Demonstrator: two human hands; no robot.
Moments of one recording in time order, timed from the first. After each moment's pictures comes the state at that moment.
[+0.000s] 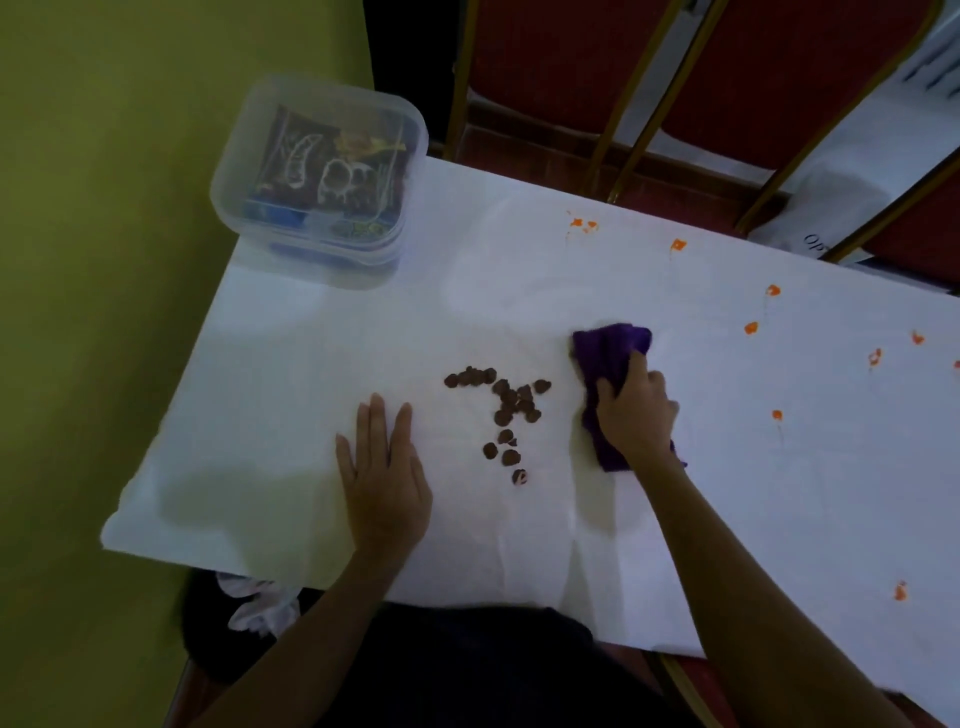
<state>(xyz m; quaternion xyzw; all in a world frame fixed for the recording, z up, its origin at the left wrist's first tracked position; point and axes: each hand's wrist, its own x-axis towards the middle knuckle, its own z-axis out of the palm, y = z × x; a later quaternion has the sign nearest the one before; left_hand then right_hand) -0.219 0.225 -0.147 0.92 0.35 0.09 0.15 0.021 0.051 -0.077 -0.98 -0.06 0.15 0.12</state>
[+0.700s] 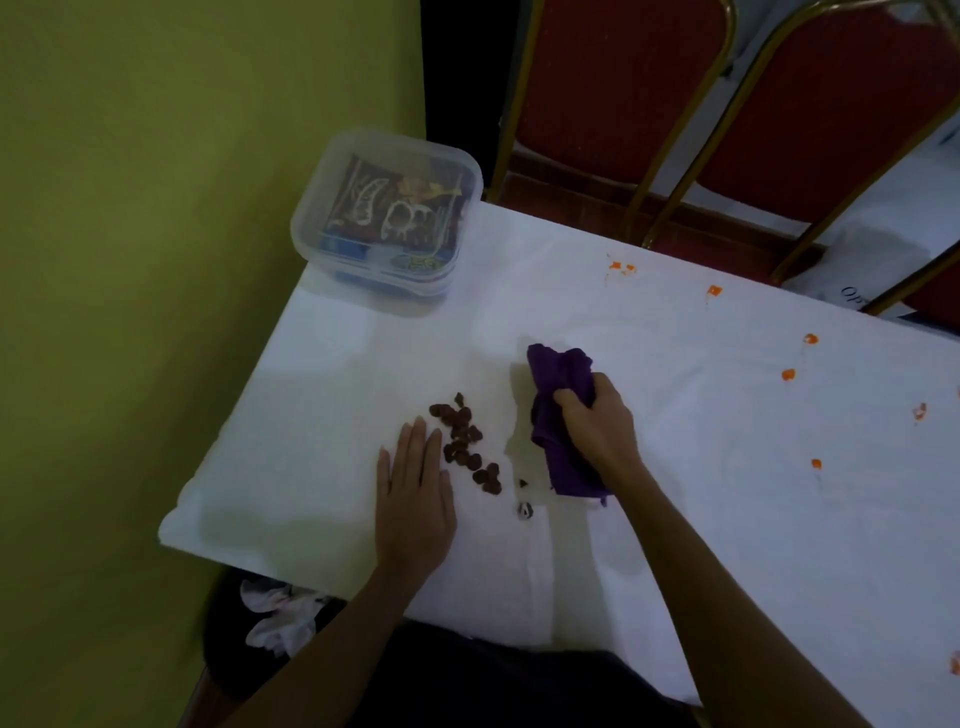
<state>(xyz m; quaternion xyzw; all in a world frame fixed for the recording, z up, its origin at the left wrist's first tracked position) -0.228 0.239 -0.149 0.93 0.32 0.07 0.16 -0.016 0.127 -0.052 -0.89 -0.08 0.28 0.37</state>
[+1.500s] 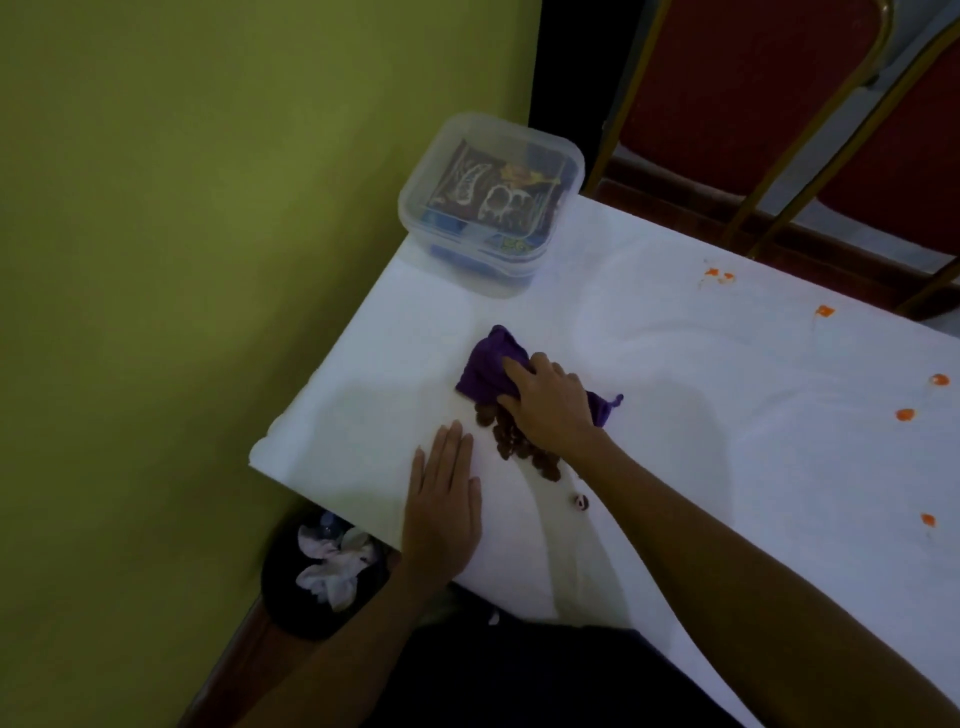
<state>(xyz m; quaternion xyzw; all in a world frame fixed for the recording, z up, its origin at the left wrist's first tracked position) -0.278 0.229 -0.150 0.92 0.36 0.04 0.14 -0.064 0.220 -0.098 -0.84 -0.53 0.14 0.07</state>
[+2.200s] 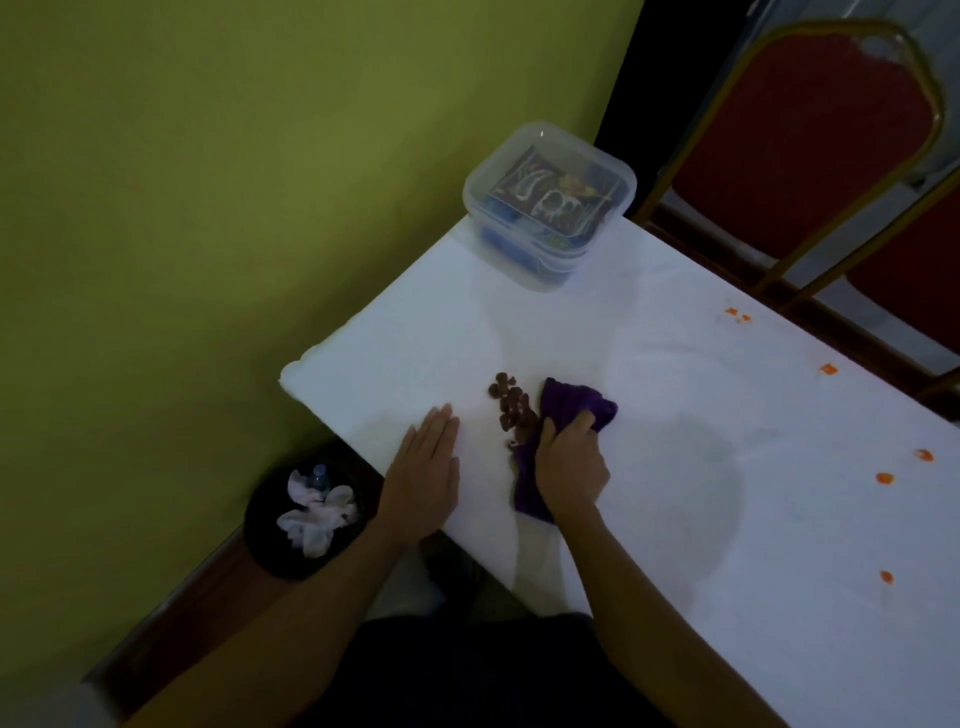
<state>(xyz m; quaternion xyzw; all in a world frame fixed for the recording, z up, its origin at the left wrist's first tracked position) -0.307 0.211 -0.140 0.89 0.40 0.06 0.18 -0.126 0.142 -0.089 -0.93 -0.23 0.21 0.18</state>
